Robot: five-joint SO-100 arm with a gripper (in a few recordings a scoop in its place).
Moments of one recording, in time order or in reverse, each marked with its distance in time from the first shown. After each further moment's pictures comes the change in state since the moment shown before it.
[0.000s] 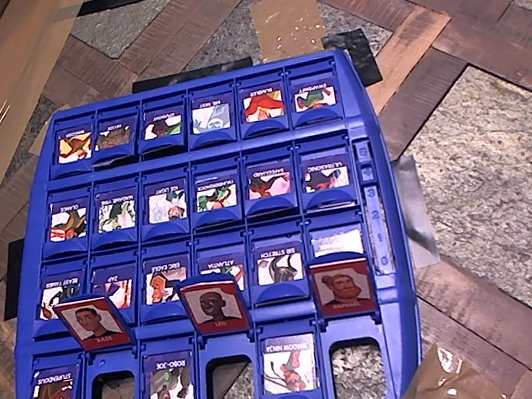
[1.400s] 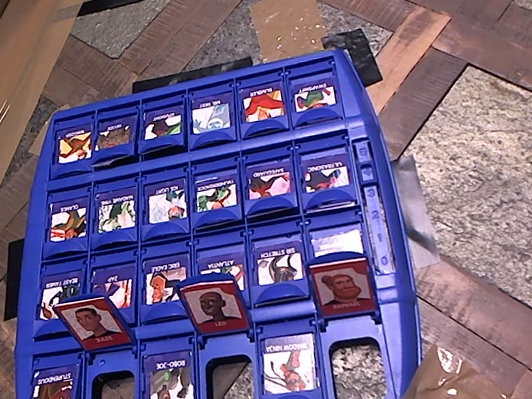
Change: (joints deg) arm 0.0 0.5 0.0 0.0 -0.2
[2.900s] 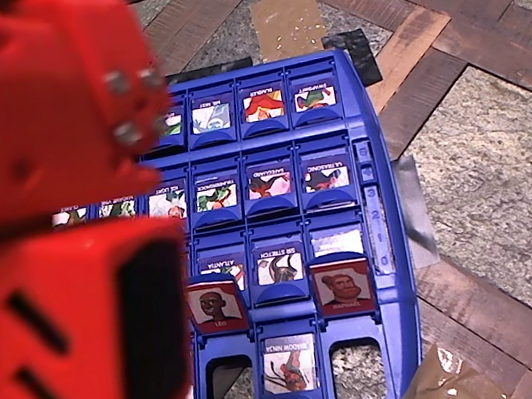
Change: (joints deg) arm 18.5 -43.0 -28.7 72.6 -2.5
